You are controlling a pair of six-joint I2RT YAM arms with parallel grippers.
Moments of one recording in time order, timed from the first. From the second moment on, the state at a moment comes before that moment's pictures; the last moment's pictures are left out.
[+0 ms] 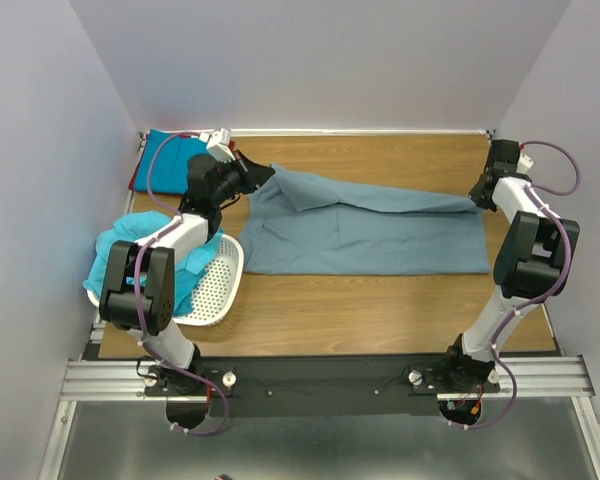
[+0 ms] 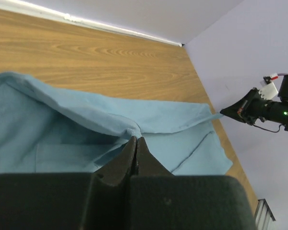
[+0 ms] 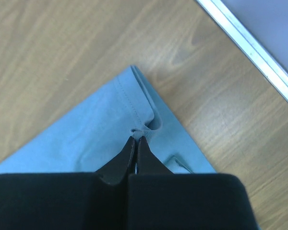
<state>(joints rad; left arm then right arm) -0.18 1.66 1.00 0.56 0.49 -0.69 -0.23 1.88 1.39 -0.40 0.28 0.46</state>
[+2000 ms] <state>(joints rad) -0.38 1.55 0.81 0.36 0.14 -0.46 0.11 1.71 0.95 -0.19 0.18 0.55</state>
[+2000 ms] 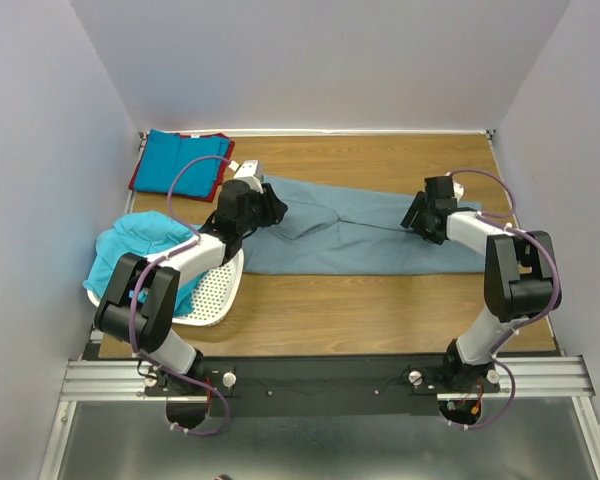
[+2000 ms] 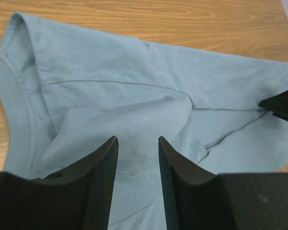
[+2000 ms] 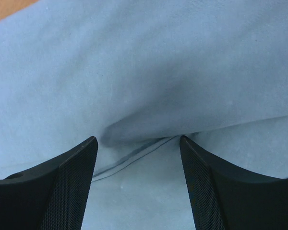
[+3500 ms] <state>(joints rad) -0.49 1.68 0.79 0.31 -0.08 -0.36 0.12 1.43 0.82 -0.20 0.03 0.59</state>
